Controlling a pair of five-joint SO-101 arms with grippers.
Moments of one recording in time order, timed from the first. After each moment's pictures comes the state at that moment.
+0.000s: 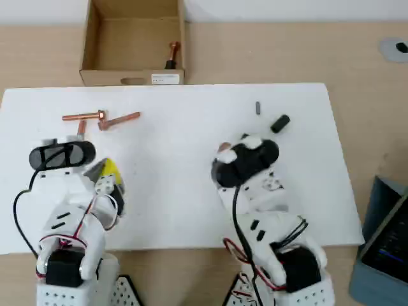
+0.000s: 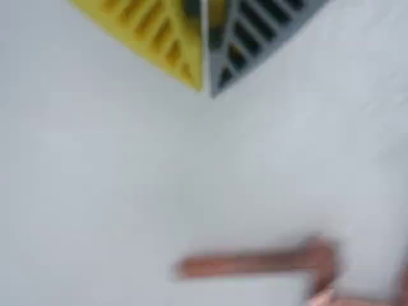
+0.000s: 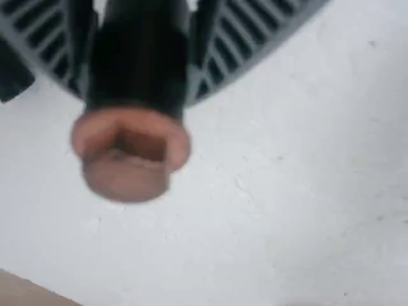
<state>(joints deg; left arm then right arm) 0.6 -104.0 80.5 60.3 6.1 -23.8 -94.9 70.7 59.6 -1.8</state>
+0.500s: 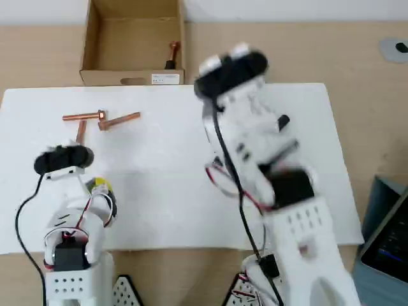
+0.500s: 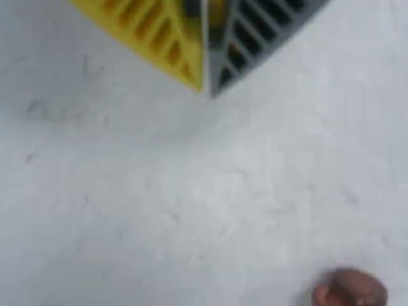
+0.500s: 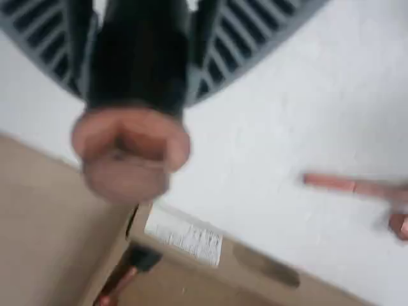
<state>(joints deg) -7.2 -103.9 93.5 60.3 1.1 -23.7 -42.9 29.8 49.8 -3.1</state>
